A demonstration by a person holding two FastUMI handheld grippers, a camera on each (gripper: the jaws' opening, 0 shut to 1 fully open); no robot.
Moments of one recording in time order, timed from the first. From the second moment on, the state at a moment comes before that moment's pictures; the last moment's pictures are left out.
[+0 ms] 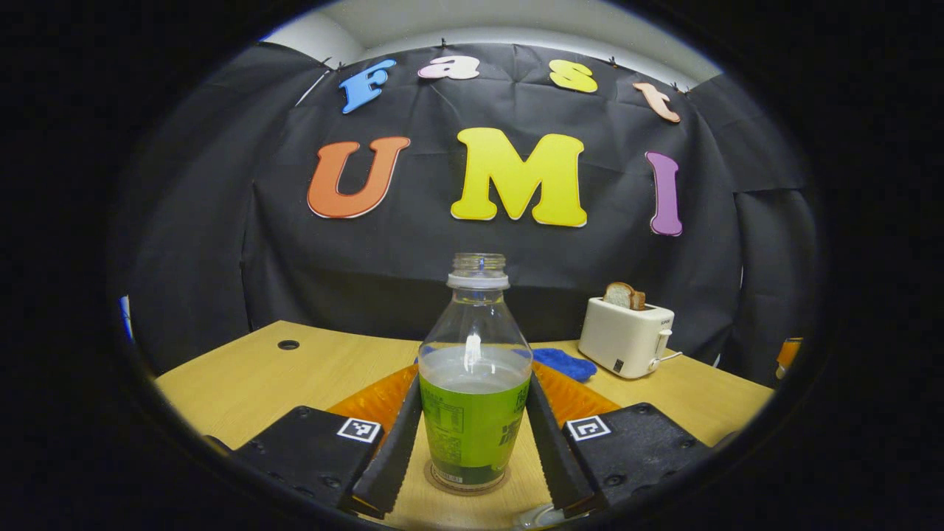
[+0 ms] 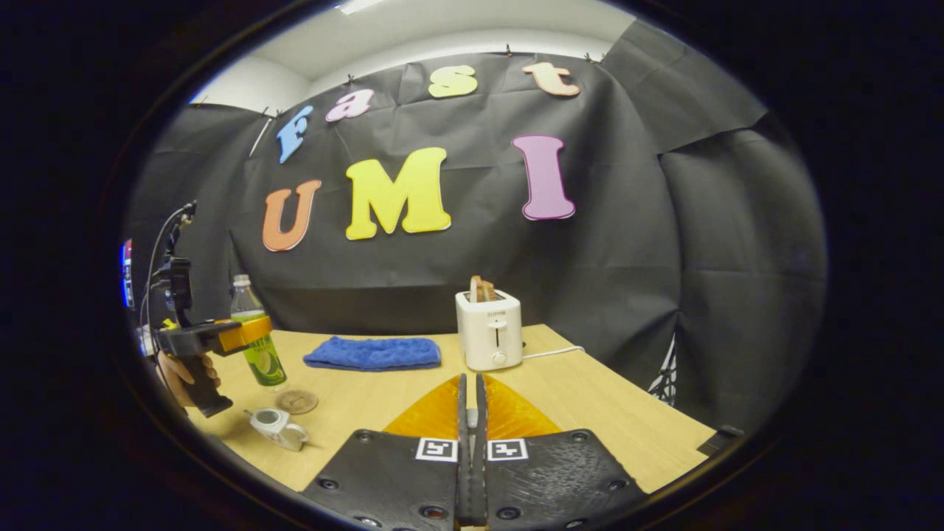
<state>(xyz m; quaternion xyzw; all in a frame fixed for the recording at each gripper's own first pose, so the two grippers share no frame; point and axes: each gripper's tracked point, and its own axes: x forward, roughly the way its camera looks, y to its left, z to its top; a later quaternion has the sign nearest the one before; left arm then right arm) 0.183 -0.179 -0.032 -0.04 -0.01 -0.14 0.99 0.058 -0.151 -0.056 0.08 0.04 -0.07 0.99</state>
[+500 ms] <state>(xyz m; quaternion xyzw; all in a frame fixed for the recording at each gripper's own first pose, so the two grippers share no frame) 0.192 -0.193 -0.068 -0.05 0.02 -0.16 0.99 0.061 -0.143 -0.060 0.08 0.04 -0.07 0.99</state>
